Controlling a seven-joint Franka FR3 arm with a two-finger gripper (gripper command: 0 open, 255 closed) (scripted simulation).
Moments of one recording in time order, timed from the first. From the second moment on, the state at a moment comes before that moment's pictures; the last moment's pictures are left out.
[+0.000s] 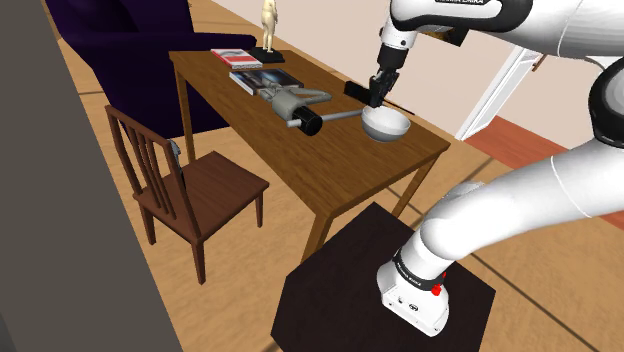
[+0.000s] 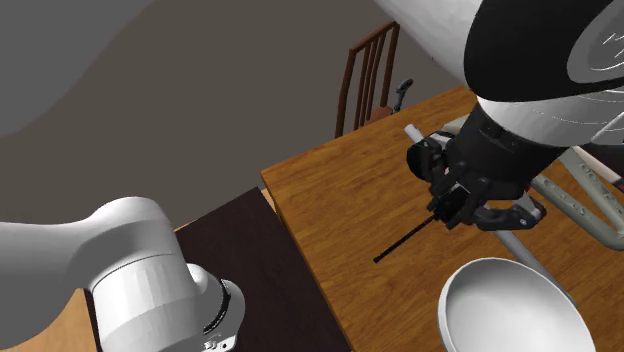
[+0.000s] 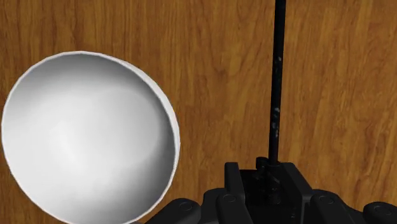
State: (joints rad) arm -0.06 -0.47 -0.28 -2.18 -0.17 1.69 -0.29
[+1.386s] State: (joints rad) arm -0.13 -0.19 -0.53 -2.02 -0.15 1.85 -0.61
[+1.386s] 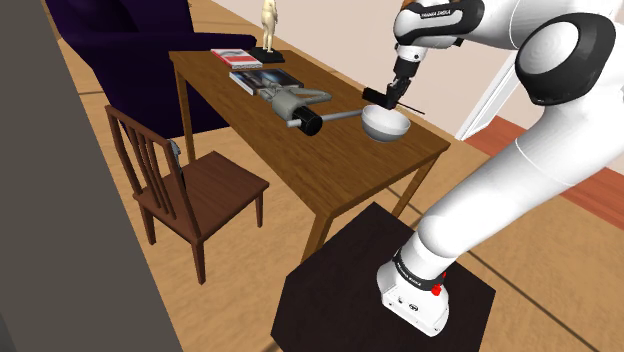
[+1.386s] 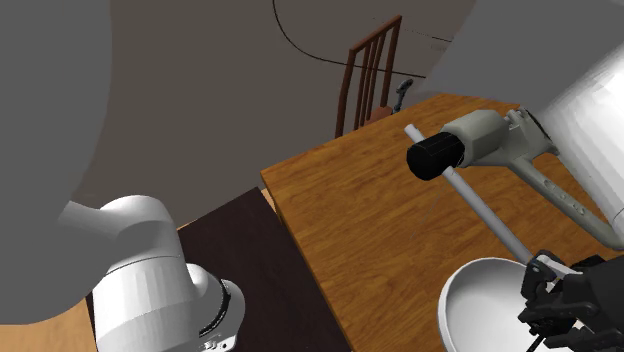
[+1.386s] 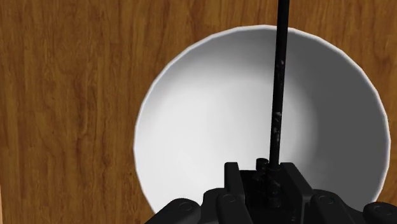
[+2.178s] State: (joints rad) arm -0.13 -0.18 -0.53 -2.08 -0.15 1.91 -0.61
